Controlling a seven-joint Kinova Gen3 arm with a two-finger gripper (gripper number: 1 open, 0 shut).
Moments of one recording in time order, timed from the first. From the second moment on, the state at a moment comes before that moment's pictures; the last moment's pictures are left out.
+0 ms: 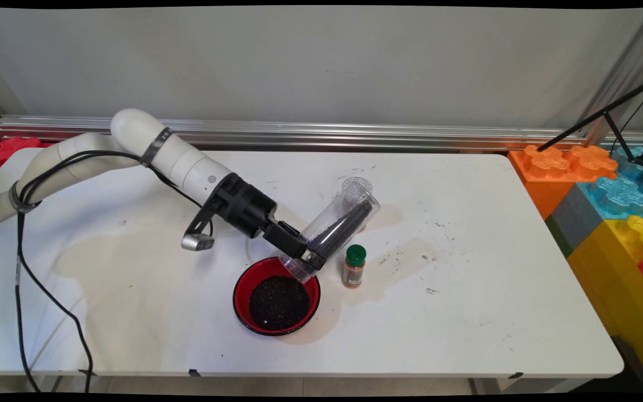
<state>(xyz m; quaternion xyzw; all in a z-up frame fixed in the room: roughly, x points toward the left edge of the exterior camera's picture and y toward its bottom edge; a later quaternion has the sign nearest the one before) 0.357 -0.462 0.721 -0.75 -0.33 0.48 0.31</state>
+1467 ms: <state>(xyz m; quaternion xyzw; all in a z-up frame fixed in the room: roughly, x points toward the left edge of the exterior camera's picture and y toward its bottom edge) 0.359 -0.456 0.721 -0.76 -0.32 0.48 0.31</state>
